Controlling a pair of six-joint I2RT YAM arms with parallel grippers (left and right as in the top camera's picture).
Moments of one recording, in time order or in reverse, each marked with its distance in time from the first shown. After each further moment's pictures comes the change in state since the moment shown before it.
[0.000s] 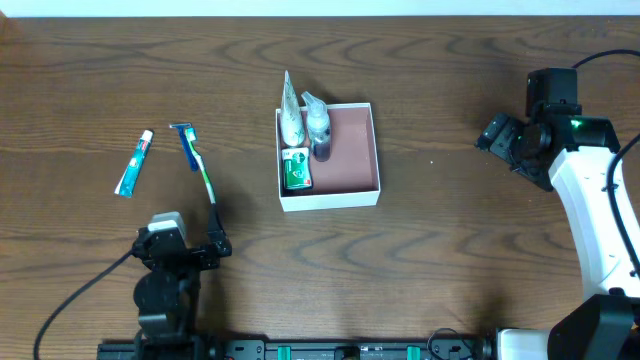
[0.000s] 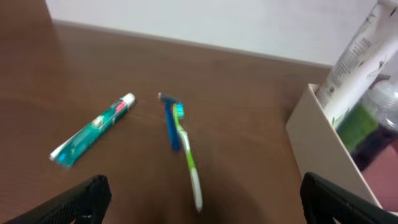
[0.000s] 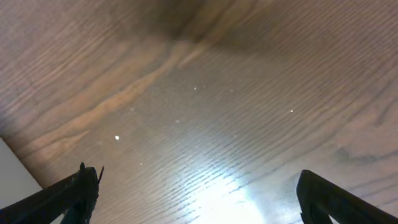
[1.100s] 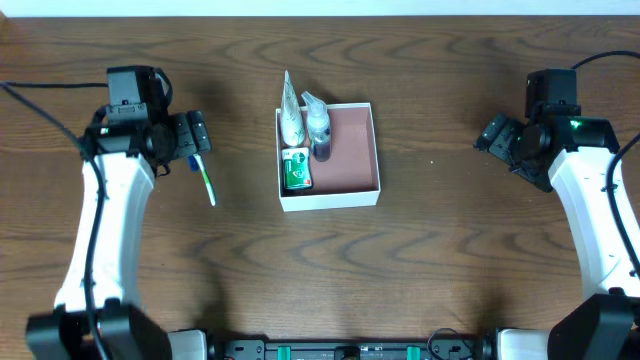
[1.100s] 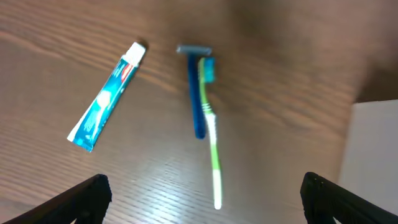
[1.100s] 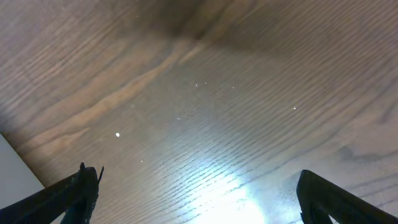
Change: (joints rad) left arm 0.077 1.431 1.096 -0.480 -0.022 -0.004; right arm 0.000 0.000 -0.006 0.000 -0.010 0.000
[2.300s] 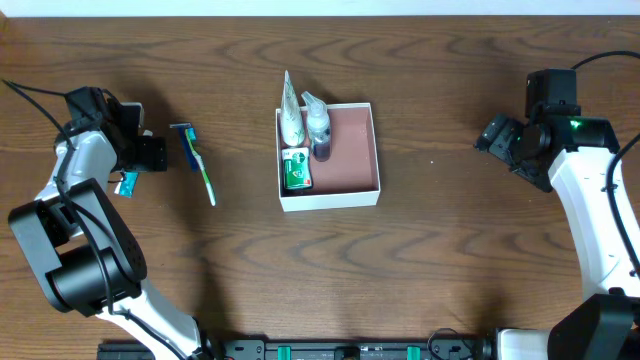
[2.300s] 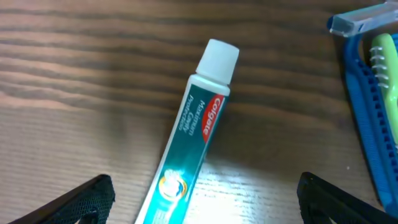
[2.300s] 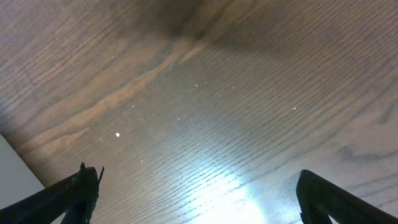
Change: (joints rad) left arm 0.283 0.408 0.000 0.298 0.105 0.510; right arm 0.000 0.000 0.000 0.000 0.000 0.000
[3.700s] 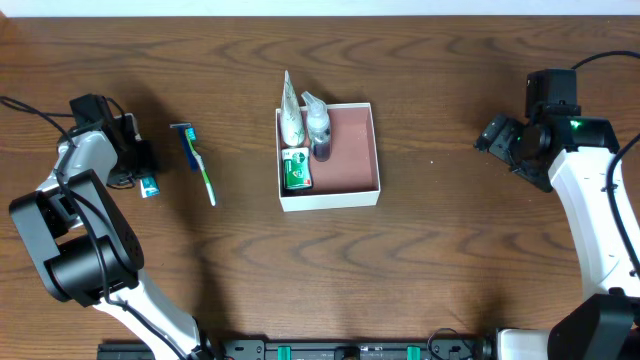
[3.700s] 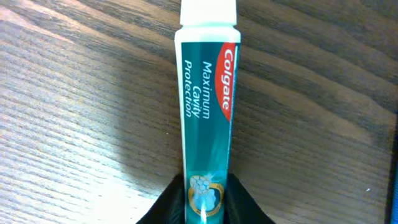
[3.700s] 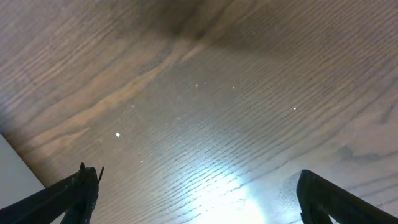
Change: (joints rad) left arm 0.011 0.059 0.006 -0.057 0.000 -0.274; right arm 0.000 0.000 0.000 0.000 0.000 0.000
